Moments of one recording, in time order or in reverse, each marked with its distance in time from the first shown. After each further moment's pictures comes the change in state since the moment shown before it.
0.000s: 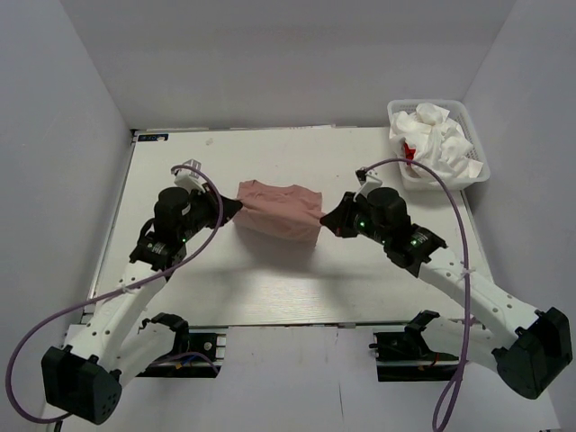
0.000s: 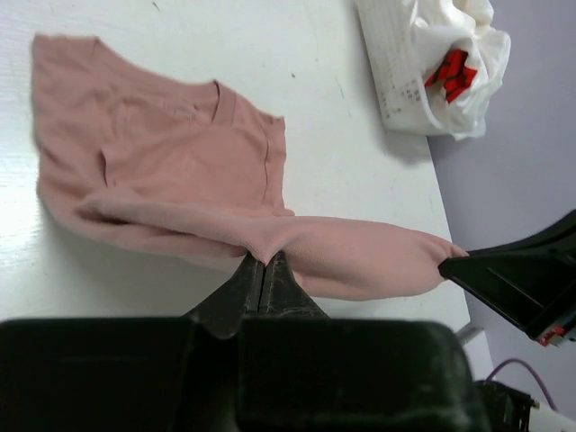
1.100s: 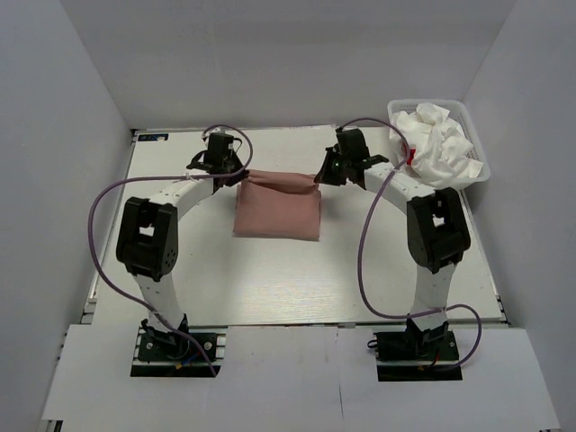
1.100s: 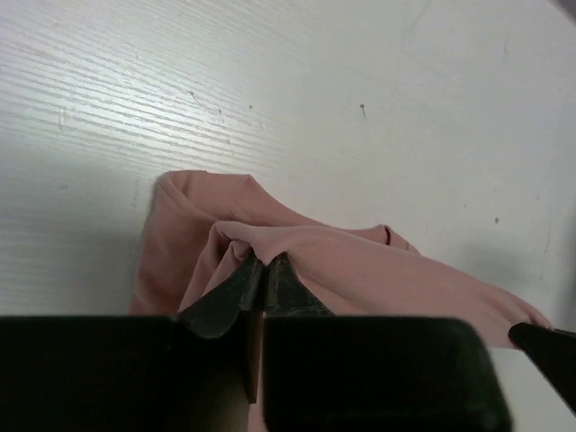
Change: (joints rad) left arm 0.048 0.943 0.610 -0.057 -0.267 -0.027; right arm -0.250 0.895 0.653 -0.056 -0.066 -0.059
